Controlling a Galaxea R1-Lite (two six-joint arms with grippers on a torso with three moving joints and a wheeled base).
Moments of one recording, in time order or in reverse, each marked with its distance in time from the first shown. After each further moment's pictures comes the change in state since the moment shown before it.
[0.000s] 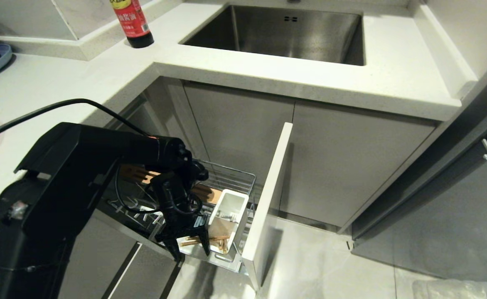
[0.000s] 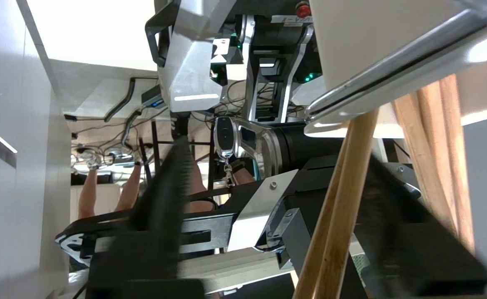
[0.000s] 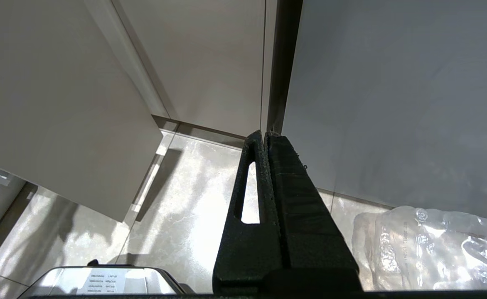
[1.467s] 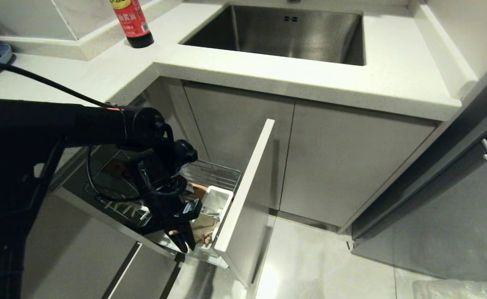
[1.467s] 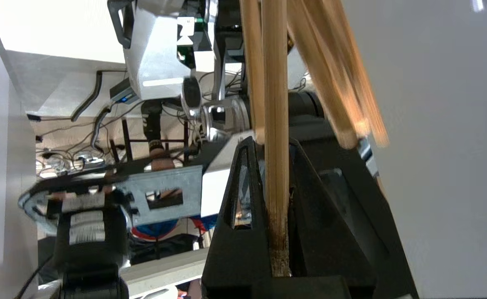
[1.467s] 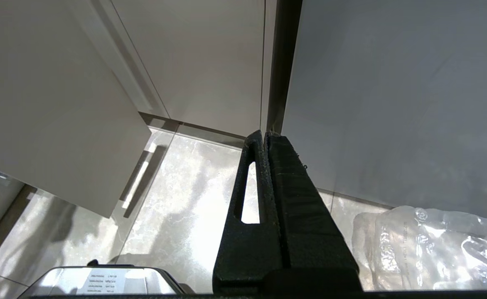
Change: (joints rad) left arm -0.019 -0.189 0.001 0.119 -0.096 -0.051; right arm 0.000 0.000 0.000 0.000 0.000 0.000
